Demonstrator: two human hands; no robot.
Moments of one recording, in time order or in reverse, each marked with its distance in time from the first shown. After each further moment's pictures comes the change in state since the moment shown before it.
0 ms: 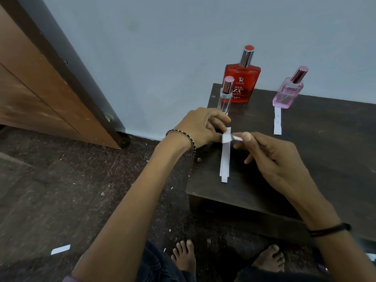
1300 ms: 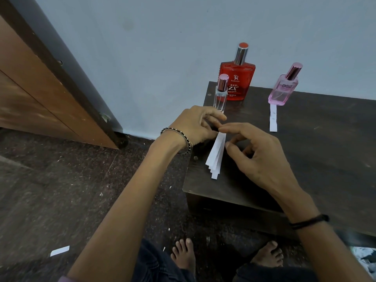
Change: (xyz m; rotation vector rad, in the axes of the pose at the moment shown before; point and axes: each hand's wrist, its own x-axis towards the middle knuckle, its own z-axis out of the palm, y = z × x) left_hand -0.001 -0.001 -0.003 -0.014 -0.011 0.013; right_hand 0.006 -0.006 0.015 0.055 0.032 -0.118
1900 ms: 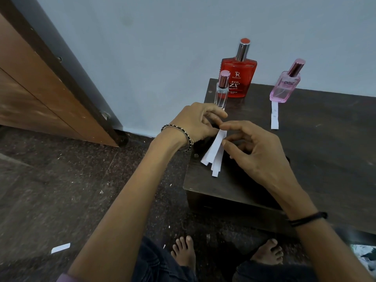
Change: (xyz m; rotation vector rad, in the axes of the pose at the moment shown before) left_hand 0.001 -0.002 0.002 0.004 0.008 0.006; right_hand 0.000 0.001 0.006 0.113 0.010 0.087
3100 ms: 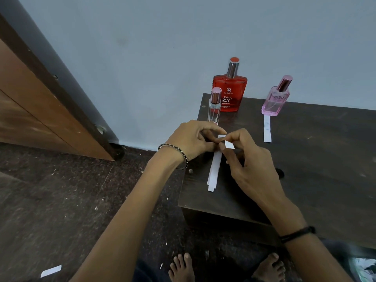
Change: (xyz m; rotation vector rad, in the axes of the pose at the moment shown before) left_hand 0.003 0.000 0.006 0.120 0.021 0.020; right_hand 0.004 0.000 0.005 -0.149 0.085 -0.026
